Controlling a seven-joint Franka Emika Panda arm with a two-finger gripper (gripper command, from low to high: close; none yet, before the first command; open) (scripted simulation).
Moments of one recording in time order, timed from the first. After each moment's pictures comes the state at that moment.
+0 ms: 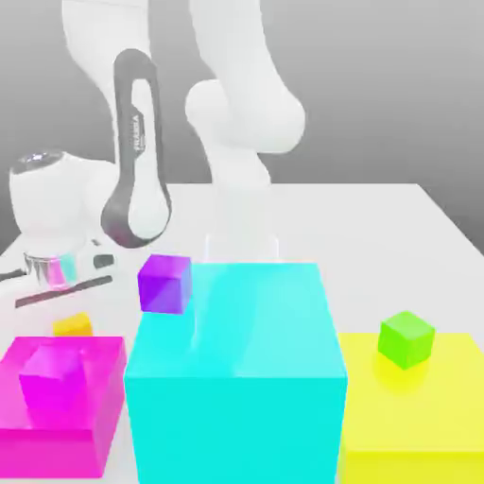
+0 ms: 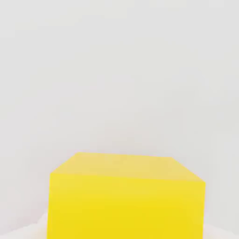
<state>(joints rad) -0.81 0.11 -0.01 -2.80 0.01 2.91 2.58</state>
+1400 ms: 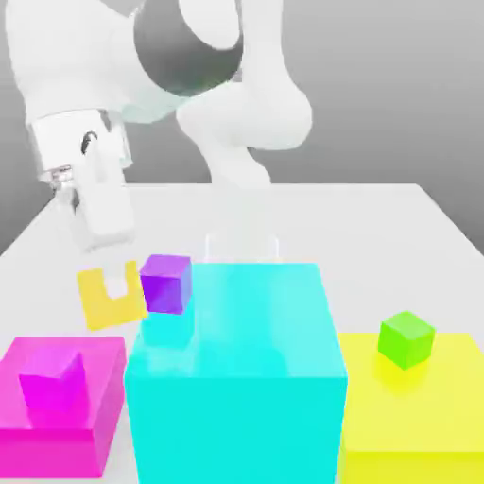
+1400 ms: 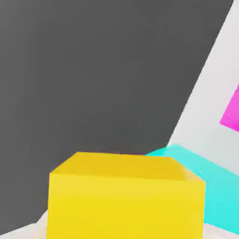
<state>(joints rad) -0.36 -0.21 0.22 -2.52 0.70 2.55 1.10</state>
